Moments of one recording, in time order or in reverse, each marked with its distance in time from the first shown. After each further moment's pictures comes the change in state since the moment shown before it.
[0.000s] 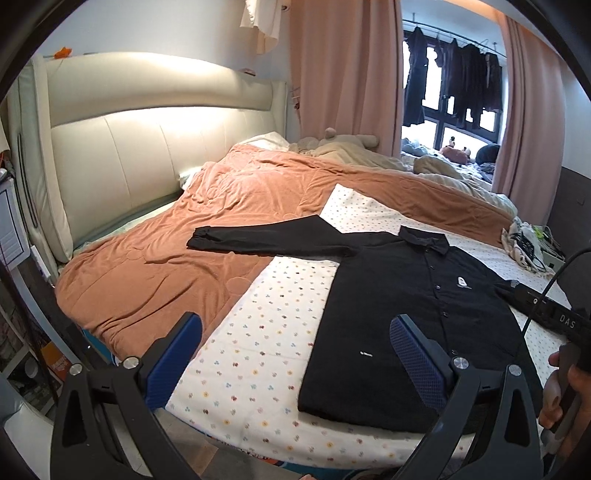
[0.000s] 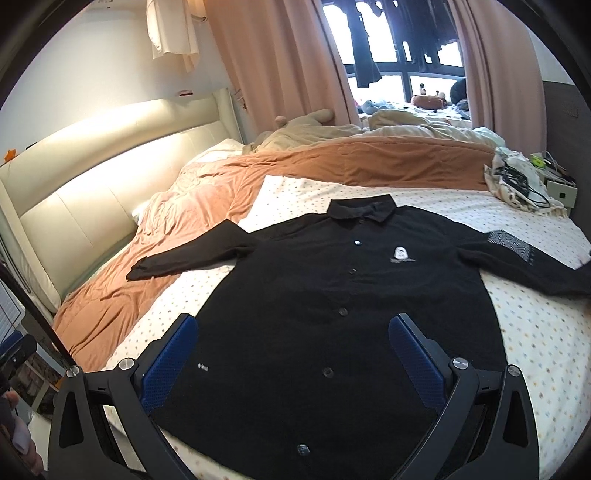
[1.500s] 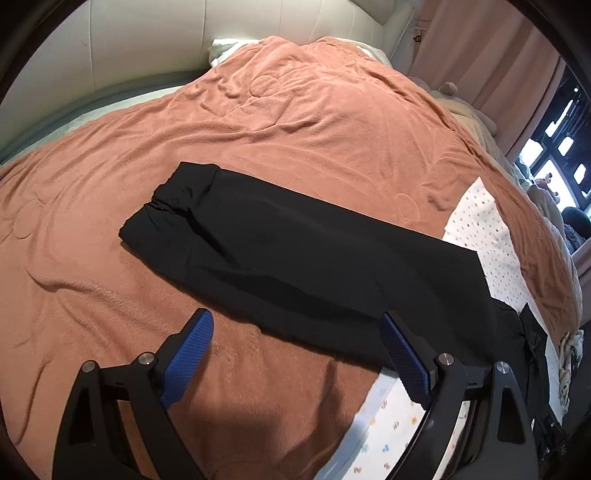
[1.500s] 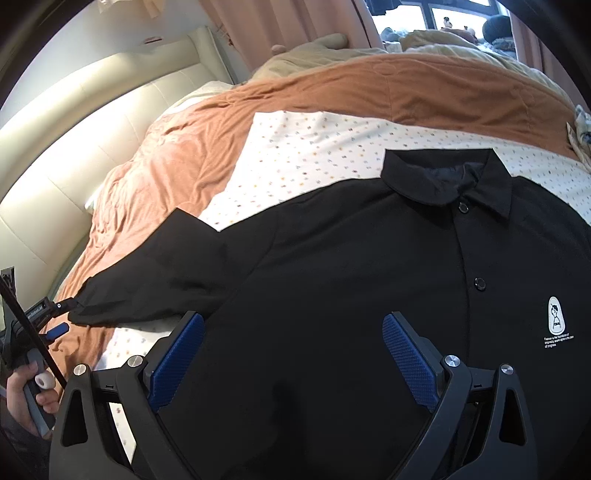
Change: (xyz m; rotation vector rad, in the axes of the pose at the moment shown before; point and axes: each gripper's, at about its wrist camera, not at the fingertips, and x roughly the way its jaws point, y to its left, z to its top) left arm 0.425 0.148 0.099 -0.392 0.351 0.091; right arm 0.379 -0.014 0.110 0.079 0.253 0.048
